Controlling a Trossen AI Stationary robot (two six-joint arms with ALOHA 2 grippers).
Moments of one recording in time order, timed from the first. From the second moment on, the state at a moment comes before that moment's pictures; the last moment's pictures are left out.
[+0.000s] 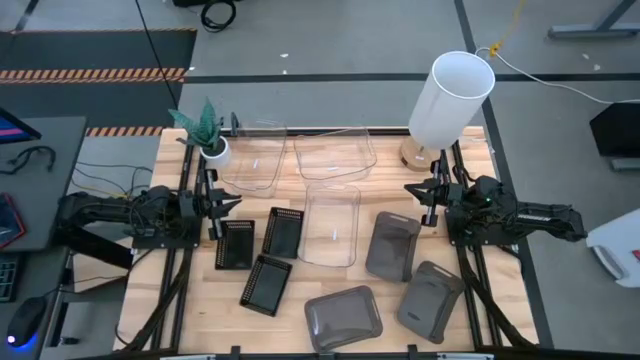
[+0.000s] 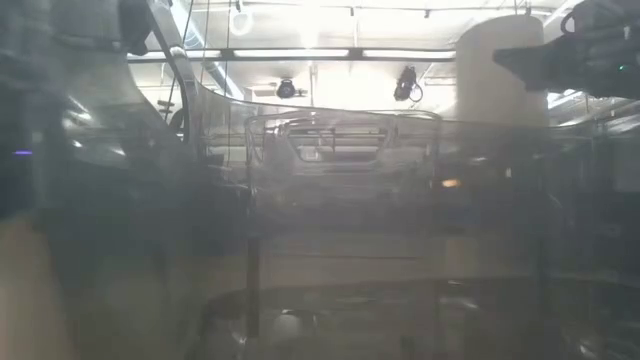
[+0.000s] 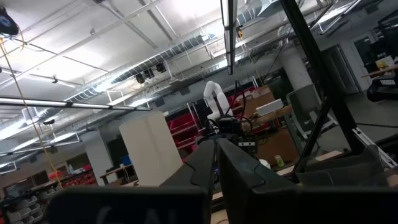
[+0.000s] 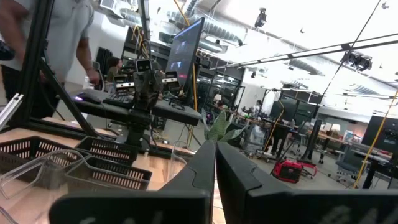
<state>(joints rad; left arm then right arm) -0.02 0.29 0.01 0.73 -0.06 0.43 -0.19 0.05 0.01 0.31 -0.04 -0.31</state>
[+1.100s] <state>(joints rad) -0.02 0.29 0.01 0.73 -0.06 0.43 -0.19 0.05 0.01 0.31 -0.04 -0.31</state>
